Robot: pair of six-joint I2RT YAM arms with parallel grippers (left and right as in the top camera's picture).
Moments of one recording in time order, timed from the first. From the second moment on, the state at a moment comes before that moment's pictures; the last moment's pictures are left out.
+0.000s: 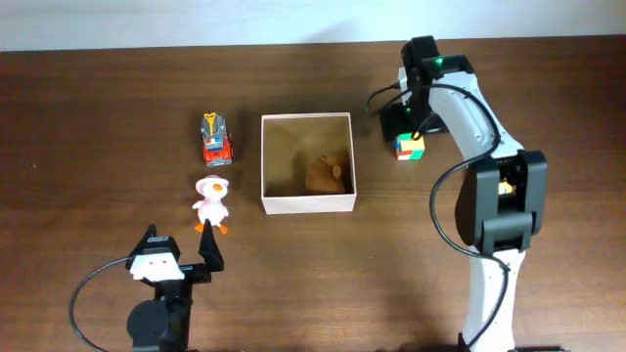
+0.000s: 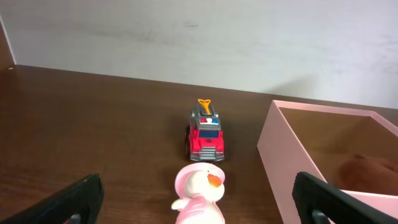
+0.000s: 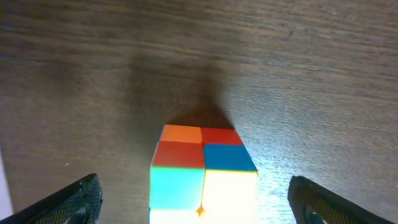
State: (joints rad) left arm 0.02 0.02 0.02 -0.08 -0.01 -0.13; right arm 0.13 2.31 1.99 -1.12 0.05 0.01
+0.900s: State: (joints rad) left arm 0.02 0.02 0.02 -0.08 -0.01 -0.13; right arm 0.09 2.34 1.93 -1.11 0.03 0.10
